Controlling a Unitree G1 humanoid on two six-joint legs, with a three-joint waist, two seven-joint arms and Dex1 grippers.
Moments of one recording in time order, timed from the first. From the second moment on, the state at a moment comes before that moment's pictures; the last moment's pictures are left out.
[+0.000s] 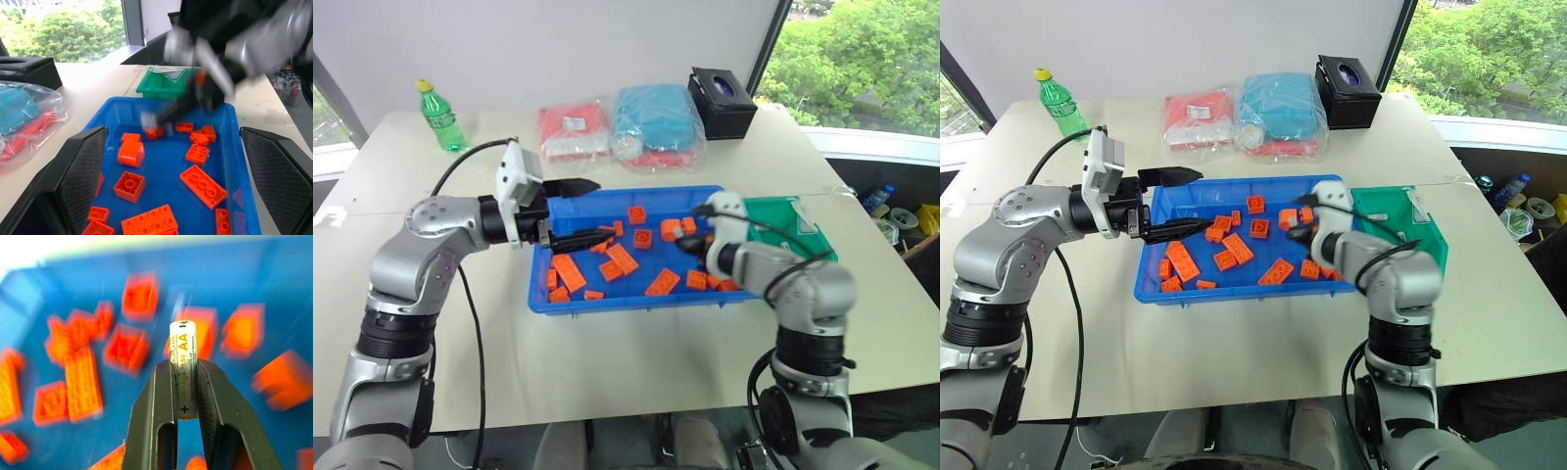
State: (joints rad) left arm -0.58 0.66 0.01 -0.17 -0.60 0.53 -1.08; right arm -0.65 -0.24 -0.35 -0.47 0.41 1.54 0.17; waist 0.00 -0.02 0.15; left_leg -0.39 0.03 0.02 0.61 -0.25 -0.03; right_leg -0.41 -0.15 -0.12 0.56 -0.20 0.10
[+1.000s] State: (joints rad) left arm -0.52 0.82 0.08 -0.09 -0.59 0.50 -1.20; right arm 0.01 -0.93 -0.62 -0.50 0.54 0.84 0.98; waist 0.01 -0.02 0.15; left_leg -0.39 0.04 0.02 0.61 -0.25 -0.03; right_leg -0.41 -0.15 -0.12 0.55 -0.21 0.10
